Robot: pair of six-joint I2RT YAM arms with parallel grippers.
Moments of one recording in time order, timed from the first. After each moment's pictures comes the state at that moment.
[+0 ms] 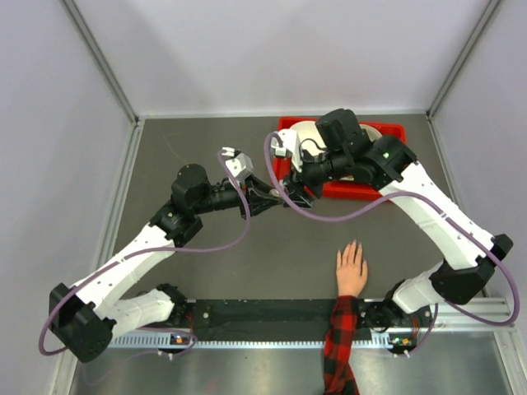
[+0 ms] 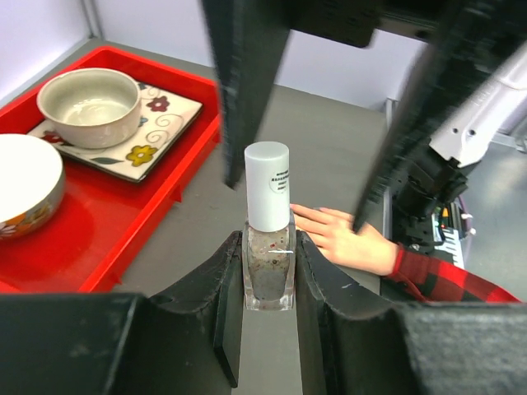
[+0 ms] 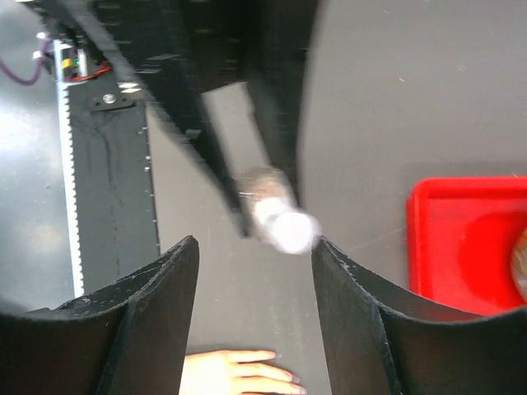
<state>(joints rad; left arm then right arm) -0.62 1.04 0.86 0.17 0.71 -0.11 0.78 1.46 1.78 -1.06 -0.53 -0.42</state>
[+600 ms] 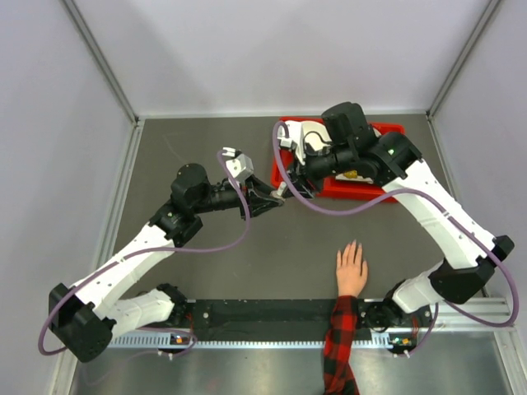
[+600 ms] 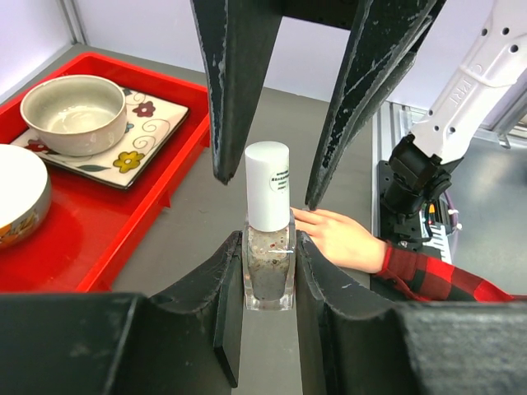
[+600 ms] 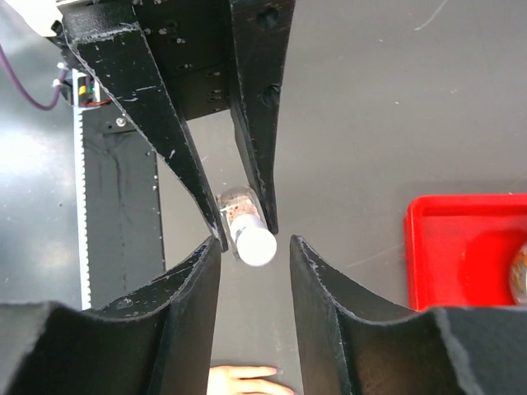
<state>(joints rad) -0.63 1.04 0.87 0.16 0.75 -0.11 0.74 1.46 1.81 -1.04 -0.58 -0.40</state>
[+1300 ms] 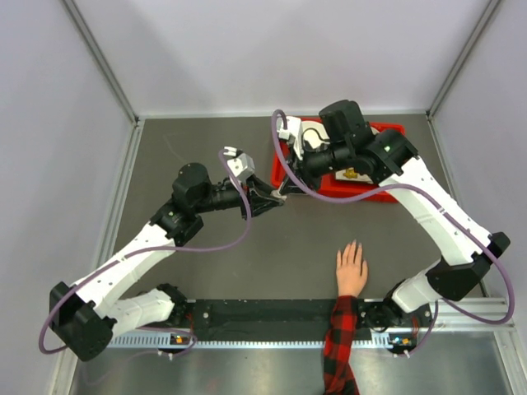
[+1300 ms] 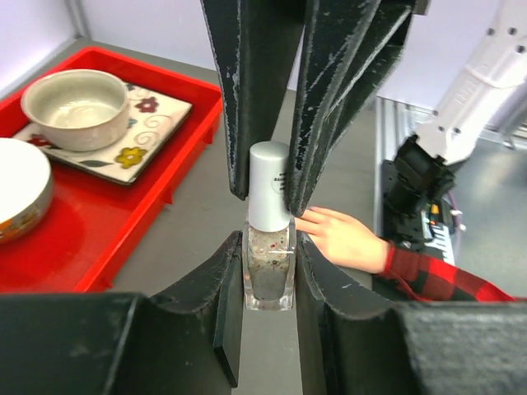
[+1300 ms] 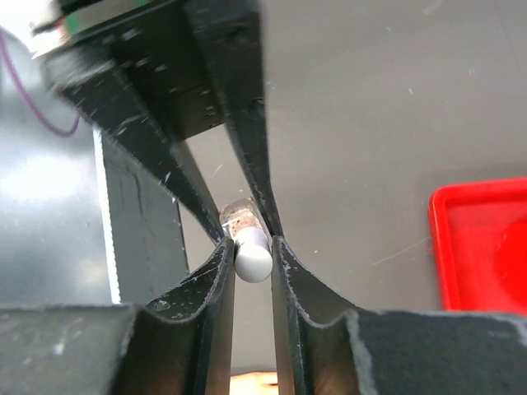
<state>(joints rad) -0.63 1.05 0.87 0.16 0.75 -0.12 0.74 1.49 1.83 -1.03 -0.62 -0.32</state>
